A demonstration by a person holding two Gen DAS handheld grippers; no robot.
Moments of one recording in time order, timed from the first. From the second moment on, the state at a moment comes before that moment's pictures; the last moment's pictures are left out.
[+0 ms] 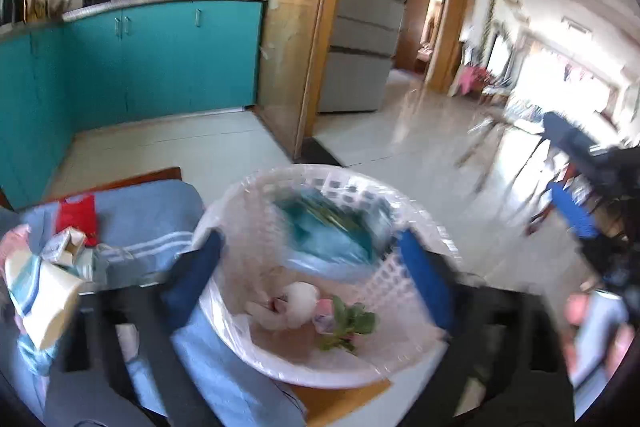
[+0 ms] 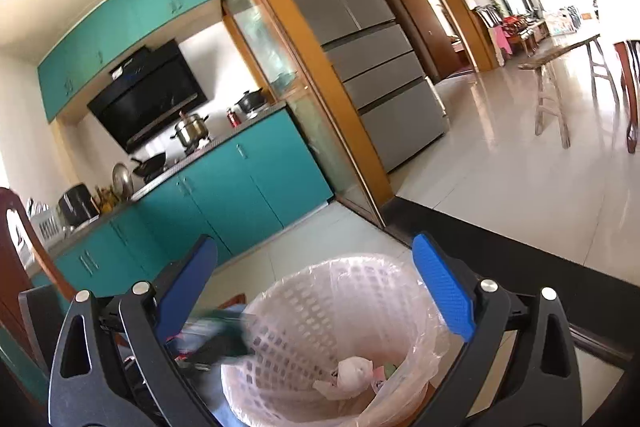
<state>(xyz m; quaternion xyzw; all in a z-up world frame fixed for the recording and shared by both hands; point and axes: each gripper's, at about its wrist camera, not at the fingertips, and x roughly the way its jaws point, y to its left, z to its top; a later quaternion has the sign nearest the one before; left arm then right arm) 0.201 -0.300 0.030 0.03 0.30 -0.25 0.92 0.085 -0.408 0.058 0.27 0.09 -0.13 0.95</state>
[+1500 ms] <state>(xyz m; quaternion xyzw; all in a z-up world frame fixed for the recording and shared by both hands) 0.108 0.016 0.023 0.00 0.30 0.00 0.95 0.102 -0.168 0.031 0.03 0.25 0.09 0.96</state>
